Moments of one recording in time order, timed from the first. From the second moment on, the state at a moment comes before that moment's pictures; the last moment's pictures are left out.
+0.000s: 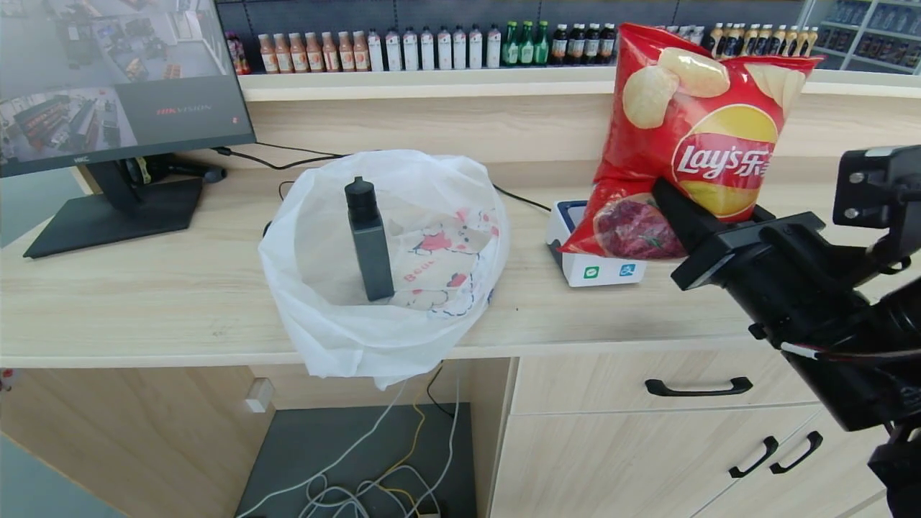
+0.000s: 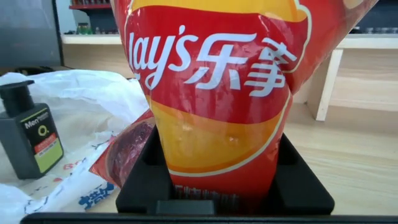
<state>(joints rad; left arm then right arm) 0.00 0.00 0.00 0.00 0.00 0.00 0.54 1.61 -0.50 -1.57 -0.16 -0.13</state>
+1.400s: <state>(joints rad) 0.00 0.00 0.00 0.00 0.00 0.01 0.60 1.46 -0.41 -1.57 -0.16 -0.13</state>
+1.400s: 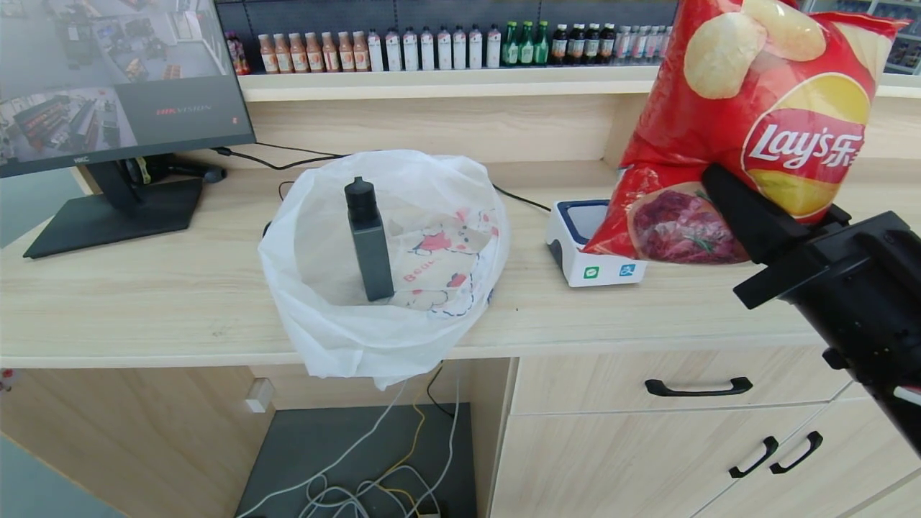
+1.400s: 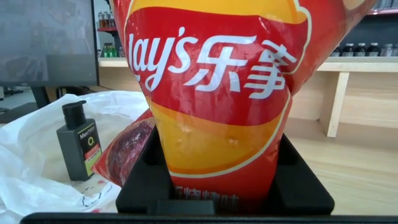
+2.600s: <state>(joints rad) 0.00 0.00 0.00 0.00 0.00 0.00 0.61 1.51 -0.48 -1.57 -0.15 -0.13</state>
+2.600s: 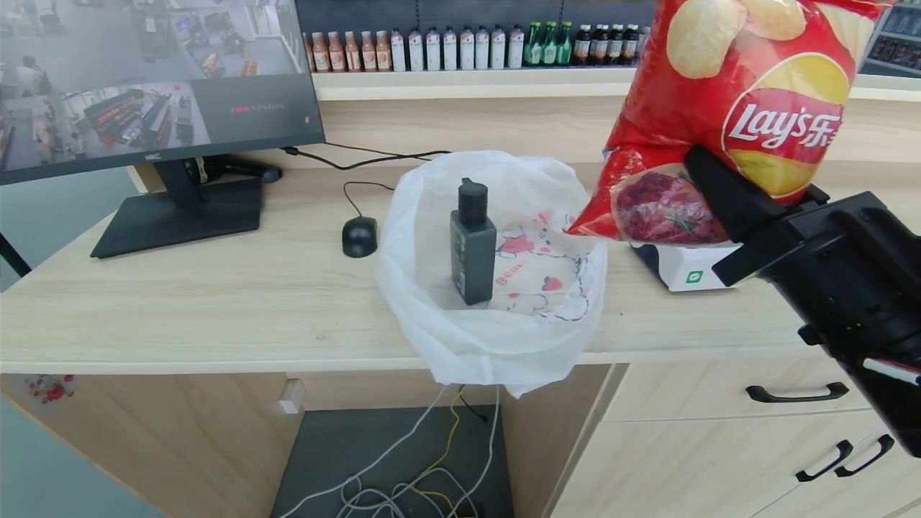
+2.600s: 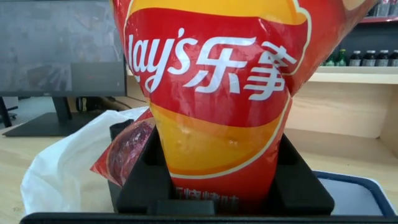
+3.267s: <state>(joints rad) 0.00 0.00 0.00 0.00 0.00 0.00 0.62 1.51 -0.49 -1.48 -0.16 -0.13</state>
